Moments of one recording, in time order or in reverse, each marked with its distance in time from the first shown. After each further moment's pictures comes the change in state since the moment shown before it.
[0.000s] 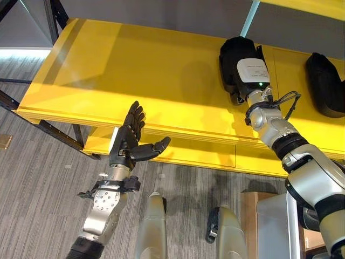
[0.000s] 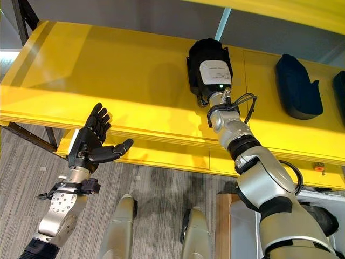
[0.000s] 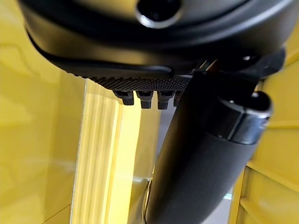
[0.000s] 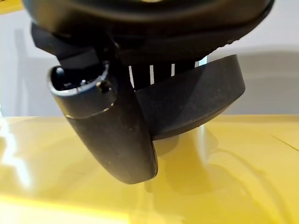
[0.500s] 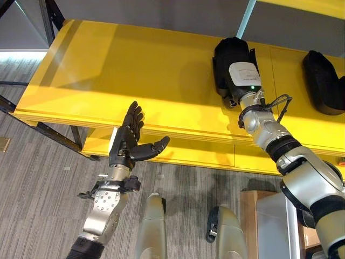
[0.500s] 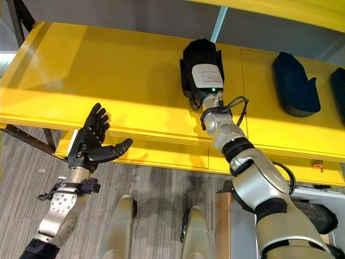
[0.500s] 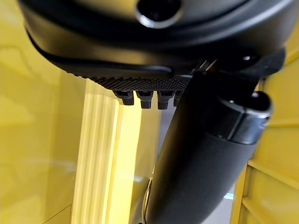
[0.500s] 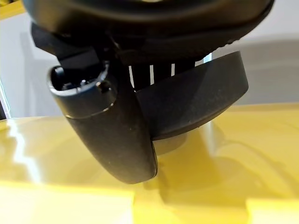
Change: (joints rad) left arm 0.002 0.000 -0.002 -0.001 0.002 0.000 0.022; right arm 0.037 0.034 -0.013 -0.059 0.000 -0.004 0.000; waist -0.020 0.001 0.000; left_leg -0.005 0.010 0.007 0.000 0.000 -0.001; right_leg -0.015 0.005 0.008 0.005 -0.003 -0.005
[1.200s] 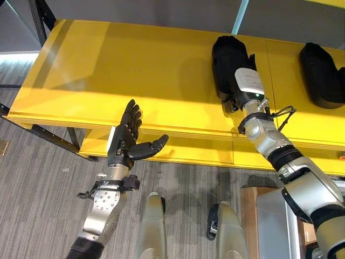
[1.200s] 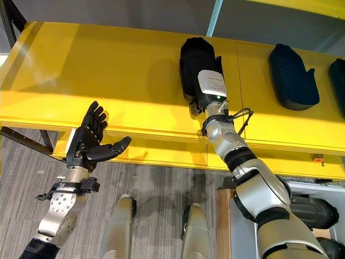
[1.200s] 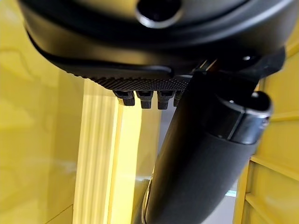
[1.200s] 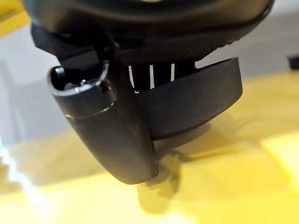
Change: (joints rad) left arm -0.002 0.000 0.004 -0.005 0.002 -0.008 0.018; right arm 0.099 -0.005 -0.153 -0.063 0.131 -0.034 -0.016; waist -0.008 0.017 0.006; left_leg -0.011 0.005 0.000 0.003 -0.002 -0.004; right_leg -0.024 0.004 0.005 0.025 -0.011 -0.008
